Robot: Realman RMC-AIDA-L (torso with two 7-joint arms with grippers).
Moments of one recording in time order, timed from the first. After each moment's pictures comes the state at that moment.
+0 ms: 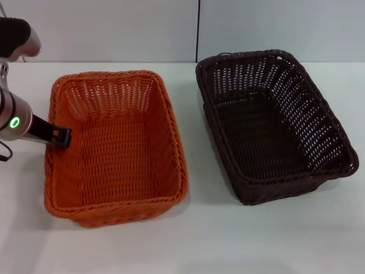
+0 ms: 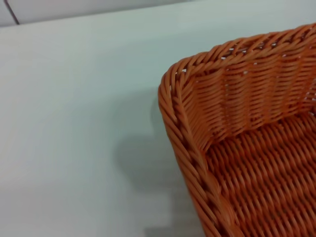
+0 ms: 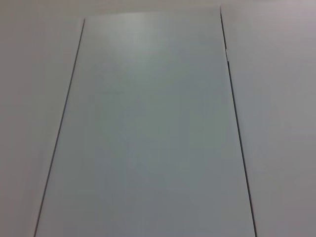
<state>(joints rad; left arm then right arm) -0.50 -2.06 -1.74 -1.40 2.88 -1.34 0.01 0.24 2.08 -1.45 -0.10 0.05 -1.83 0.25</state>
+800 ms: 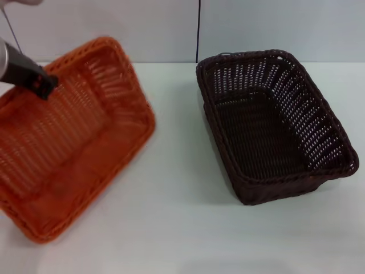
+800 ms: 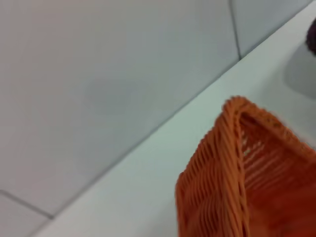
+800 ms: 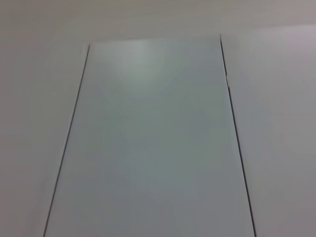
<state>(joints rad) -0.49 -2.05 -1.80 -1.82 2.89 -1.49 0.54 0.22 2.08 -1.44 -0.10 0.05 -1.91 0.26</state>
